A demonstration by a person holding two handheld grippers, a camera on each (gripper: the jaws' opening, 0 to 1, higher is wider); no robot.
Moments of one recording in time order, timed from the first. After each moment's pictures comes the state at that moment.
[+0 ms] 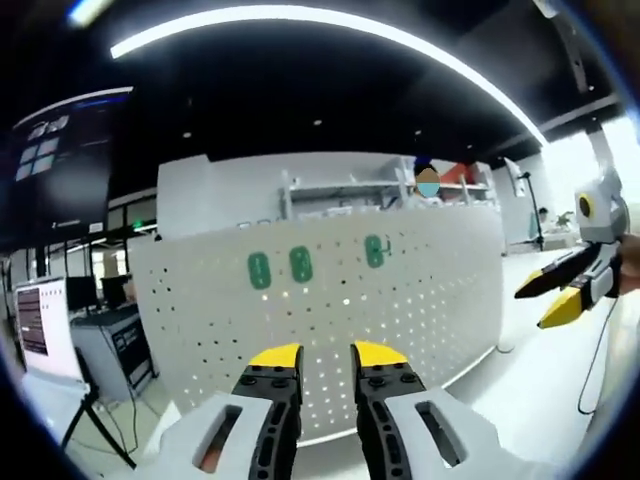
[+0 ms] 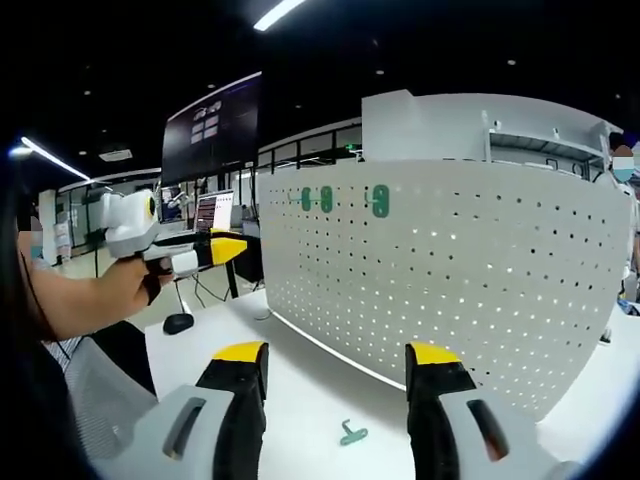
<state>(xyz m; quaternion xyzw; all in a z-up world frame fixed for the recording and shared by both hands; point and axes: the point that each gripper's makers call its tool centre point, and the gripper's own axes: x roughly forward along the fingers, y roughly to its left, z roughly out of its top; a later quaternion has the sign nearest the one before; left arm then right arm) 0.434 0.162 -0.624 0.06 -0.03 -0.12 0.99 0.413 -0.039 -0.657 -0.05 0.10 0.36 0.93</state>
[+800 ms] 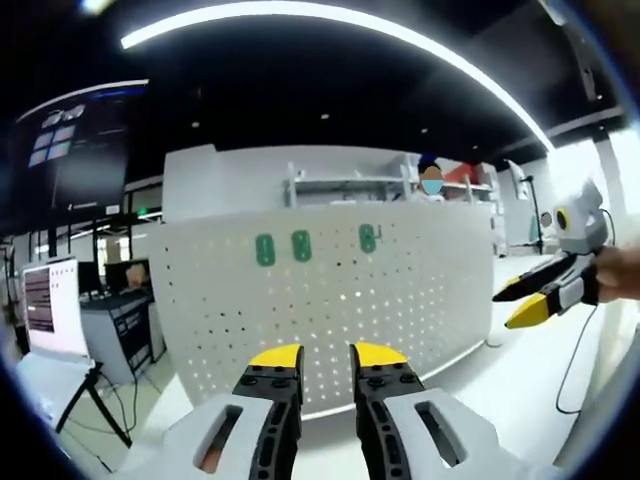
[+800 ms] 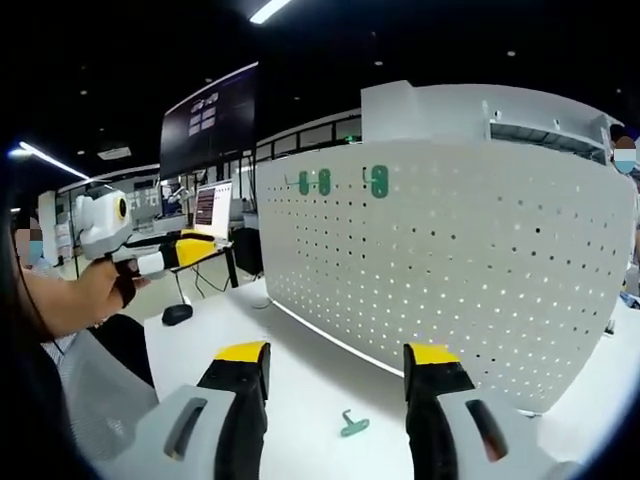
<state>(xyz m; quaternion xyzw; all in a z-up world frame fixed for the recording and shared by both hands) 0.401 0.165 -0.640 0.04 -0.01 -0.11 0.99 0.418 -0.038 -0.683 -0.05 0.13 0.36 0.92</state>
